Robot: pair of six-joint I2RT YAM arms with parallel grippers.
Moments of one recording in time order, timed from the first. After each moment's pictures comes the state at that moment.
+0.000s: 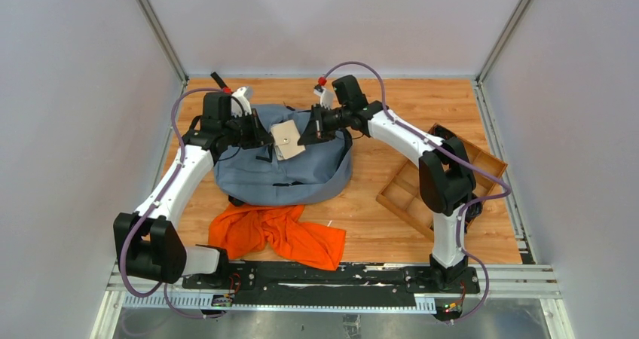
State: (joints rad) left arm -0.15 1.30 1.06 -0.43 0.45 -0.35; right arm 0.60 1.97 1.64 -0.34 -0.76 0.58
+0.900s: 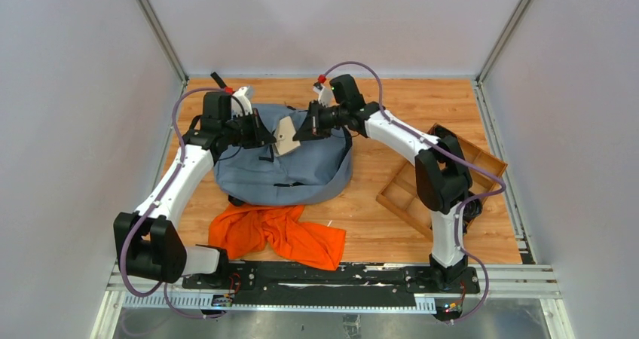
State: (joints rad) left arm -0.15 1.31 1.07 -0.44 0.49 -0.35; right arm 0.60 1.99 1.60 -0.24 -0.74 0.68
